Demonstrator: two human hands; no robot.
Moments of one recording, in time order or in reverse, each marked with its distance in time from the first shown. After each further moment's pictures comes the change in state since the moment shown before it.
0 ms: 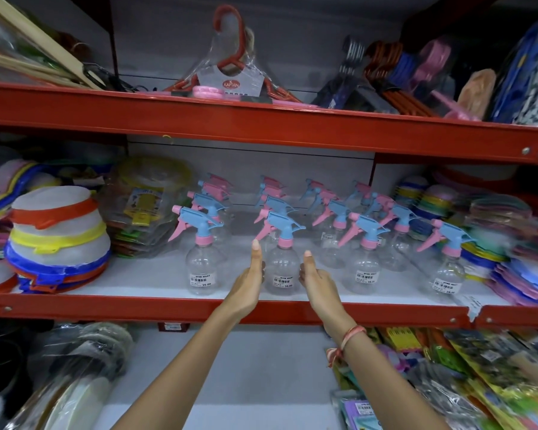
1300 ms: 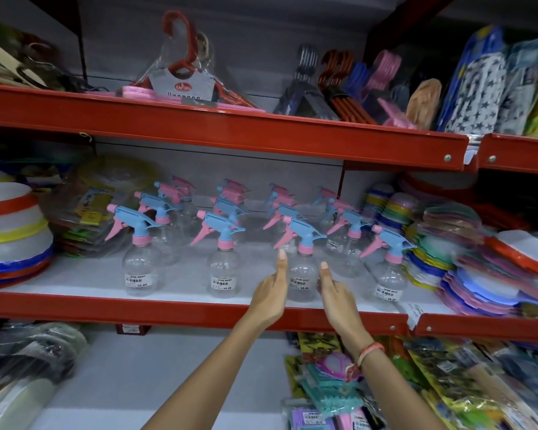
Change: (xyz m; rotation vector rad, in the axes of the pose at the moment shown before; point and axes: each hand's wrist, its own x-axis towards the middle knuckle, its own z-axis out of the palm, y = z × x) left_hand 0.003 0.016 0.147 0.197 -0.012 0.122; right_hand 0.019 0.062 -0.122 -0.122 0.081 -0.068
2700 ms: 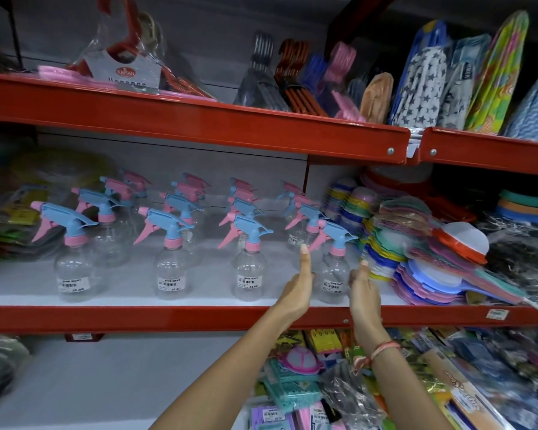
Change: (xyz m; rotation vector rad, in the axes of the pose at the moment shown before) left_hand 0.027 0.041 0.116 -0.270 -0.258 -0.158; right_hand 0.023 0.047 -0.093 0.251 0.361 0.235
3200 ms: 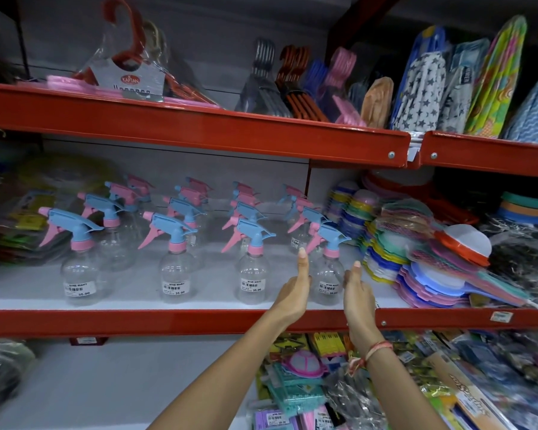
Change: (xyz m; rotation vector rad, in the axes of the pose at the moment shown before) left_hand -0.011 0.003 -0.011 0.110 -0.002 0.044; right_hand -0.003 -0.001 0.011 -0.071 -0.005 -0.033
